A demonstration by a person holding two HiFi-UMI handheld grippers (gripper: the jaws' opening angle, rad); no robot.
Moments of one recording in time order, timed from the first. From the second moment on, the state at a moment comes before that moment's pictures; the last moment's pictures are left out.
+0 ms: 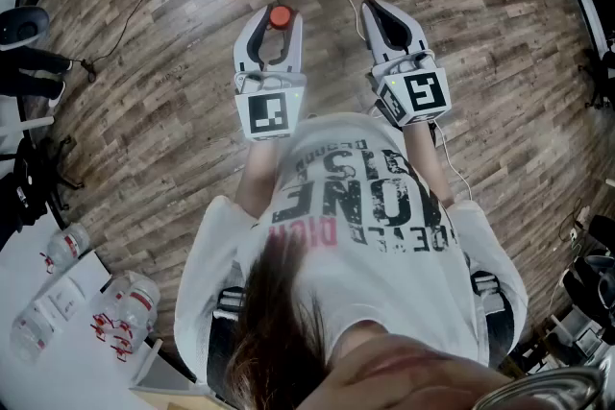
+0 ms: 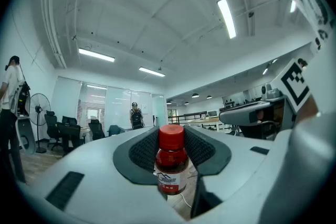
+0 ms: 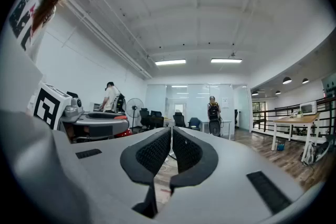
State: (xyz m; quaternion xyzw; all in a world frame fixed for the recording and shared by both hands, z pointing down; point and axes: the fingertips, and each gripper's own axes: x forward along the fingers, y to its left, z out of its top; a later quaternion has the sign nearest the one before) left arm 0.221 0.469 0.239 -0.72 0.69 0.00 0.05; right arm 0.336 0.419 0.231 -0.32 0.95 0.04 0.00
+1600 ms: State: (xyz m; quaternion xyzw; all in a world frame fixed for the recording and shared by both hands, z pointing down) left arm 0.178 0.427 0.250 -0.69 0.73 -0.01 0.02; right arm 0.298 0.353 0.255 -0.26 0.96 -0.01 0.02
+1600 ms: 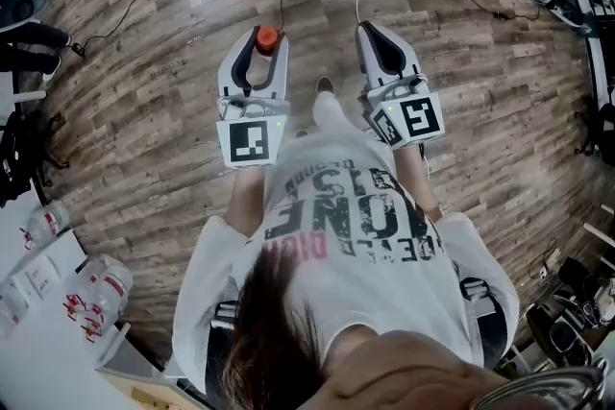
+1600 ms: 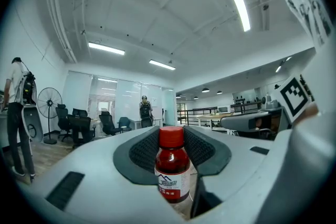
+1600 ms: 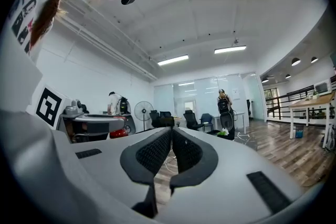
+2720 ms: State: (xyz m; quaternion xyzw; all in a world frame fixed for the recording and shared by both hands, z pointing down) left arm 0.148 0.273 0.244 -0.63 0.78 0.00 0.02; right arm 0.269 0.186 0.259 -0.19 0.98 -0.01 -0.01
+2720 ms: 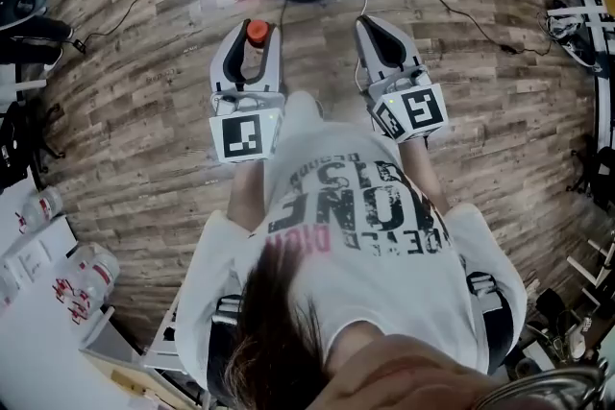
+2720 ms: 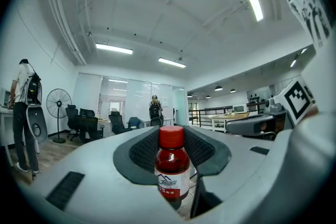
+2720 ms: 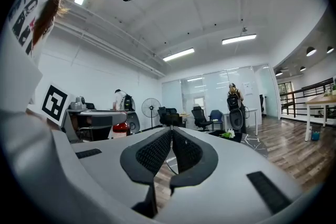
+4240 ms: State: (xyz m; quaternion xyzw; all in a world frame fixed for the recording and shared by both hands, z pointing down) left arm 0.025 0.157 0.249 -0.67 0.74 0.01 -0.02; right arm 0.138 0.087 0.260 -0.21 0.98 -0.03 -0.03
